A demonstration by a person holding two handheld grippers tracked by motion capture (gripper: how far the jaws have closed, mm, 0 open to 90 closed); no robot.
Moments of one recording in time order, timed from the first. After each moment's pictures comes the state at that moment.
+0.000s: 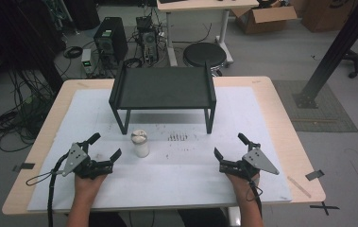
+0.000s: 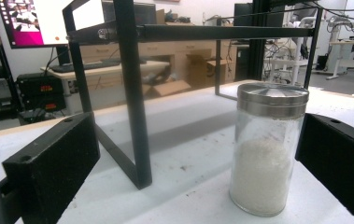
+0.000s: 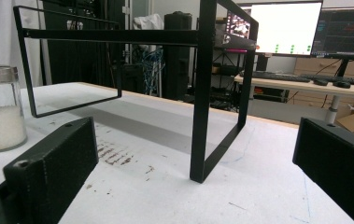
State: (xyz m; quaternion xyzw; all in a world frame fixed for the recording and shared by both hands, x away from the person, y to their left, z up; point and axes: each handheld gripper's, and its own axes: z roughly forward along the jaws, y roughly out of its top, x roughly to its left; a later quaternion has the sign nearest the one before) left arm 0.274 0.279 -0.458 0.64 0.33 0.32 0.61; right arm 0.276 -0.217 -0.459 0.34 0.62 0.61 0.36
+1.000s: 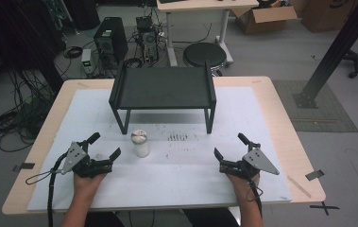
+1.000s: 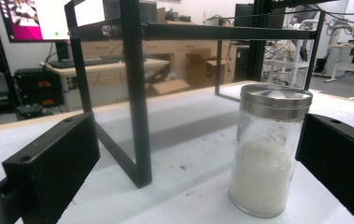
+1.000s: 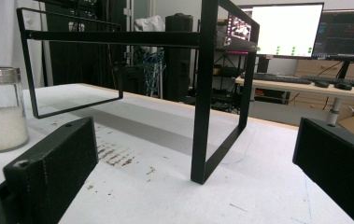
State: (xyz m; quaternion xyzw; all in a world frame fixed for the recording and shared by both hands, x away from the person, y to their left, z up) left arm 0.277 0.282 -0.456 0.64 0.34 0.31 0.62; right arm 0.276 -0.218 -0.459 0.33 0.62 0.61 0.36
